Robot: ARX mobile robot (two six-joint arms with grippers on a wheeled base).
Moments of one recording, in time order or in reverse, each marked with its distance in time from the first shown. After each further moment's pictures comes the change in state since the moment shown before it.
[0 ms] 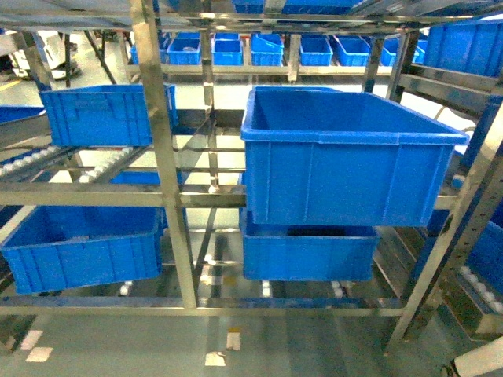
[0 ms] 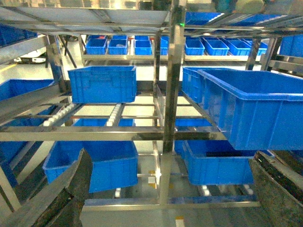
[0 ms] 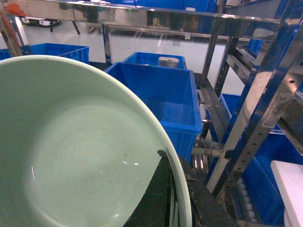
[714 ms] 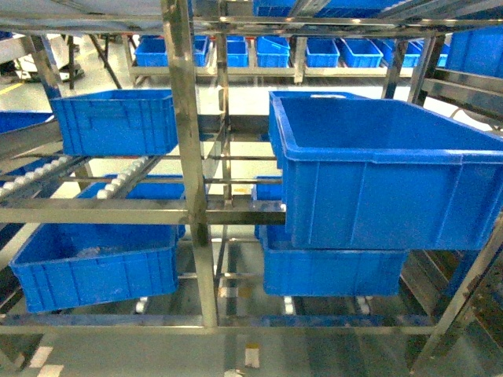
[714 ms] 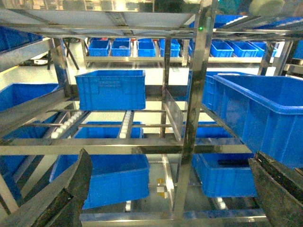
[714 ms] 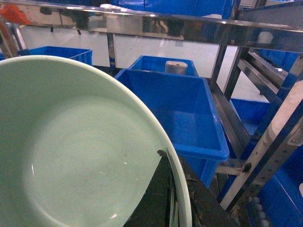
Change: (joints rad) left arm 0.000 0.000 0.000 0.001 0.000 0.000; right arm 0.005 0.000 0.000 -0.003 0.000 0.000
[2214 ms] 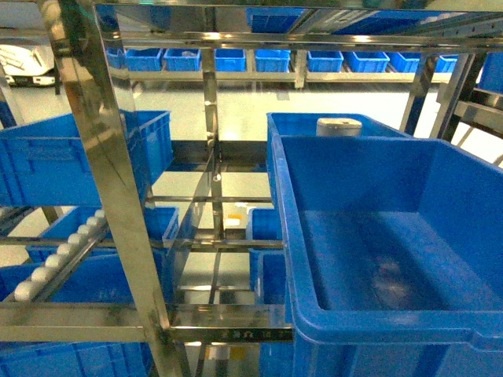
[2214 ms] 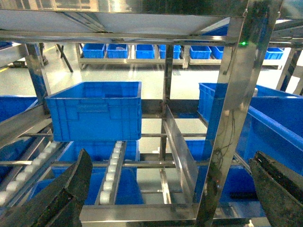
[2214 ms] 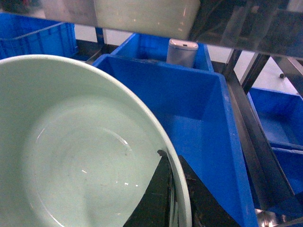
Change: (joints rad) left arm 0.000 0.000 0.000 0.000 0.000 0.000; right arm 0.000 0.086 -0.072 -0.008 -0.026 -0.073
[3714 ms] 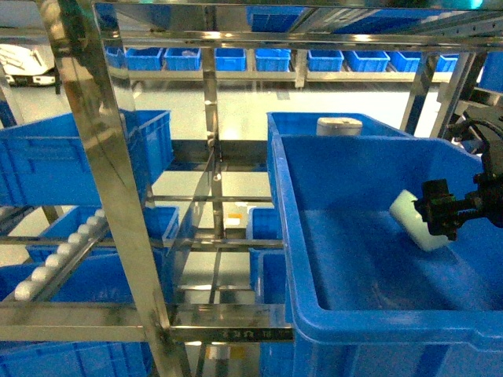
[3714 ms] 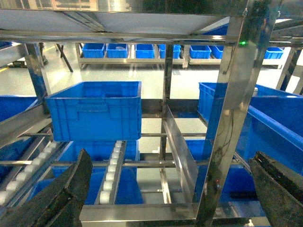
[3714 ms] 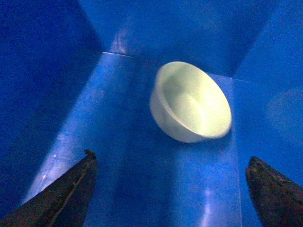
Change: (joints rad) left arm 0.000 0.000 0.000 0.000 0.000 0.000; right arm 0.125 1.033 0.420 0.332 0.166 0.002
